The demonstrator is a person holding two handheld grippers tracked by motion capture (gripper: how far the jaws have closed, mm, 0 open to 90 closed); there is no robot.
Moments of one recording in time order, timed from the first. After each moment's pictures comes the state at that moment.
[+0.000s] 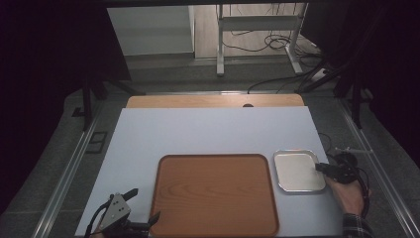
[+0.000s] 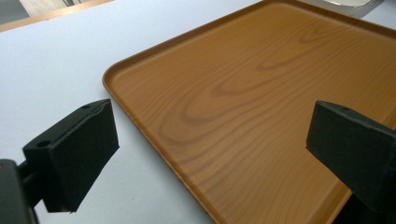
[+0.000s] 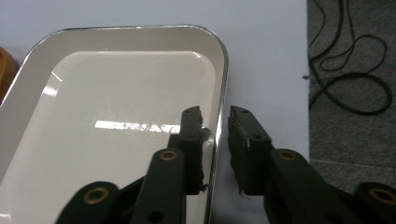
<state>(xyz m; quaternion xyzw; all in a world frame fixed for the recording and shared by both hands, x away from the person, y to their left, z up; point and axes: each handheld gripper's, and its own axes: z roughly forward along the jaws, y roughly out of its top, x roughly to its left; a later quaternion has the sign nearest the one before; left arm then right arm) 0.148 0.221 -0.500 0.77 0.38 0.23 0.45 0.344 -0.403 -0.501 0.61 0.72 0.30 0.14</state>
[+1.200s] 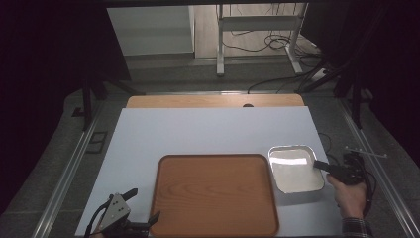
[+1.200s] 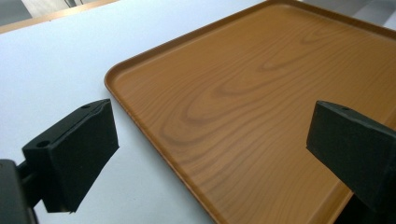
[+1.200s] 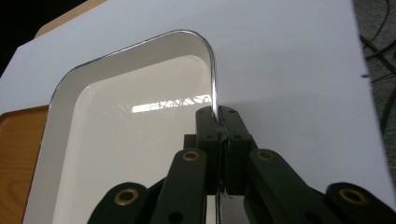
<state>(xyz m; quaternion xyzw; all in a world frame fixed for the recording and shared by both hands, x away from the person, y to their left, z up) 0.147 0.221 -0.500 0.77 0.39 0.23 0.46 0.325 -0.397 -0.476 0.63 0.65 0.41 0.07</state>
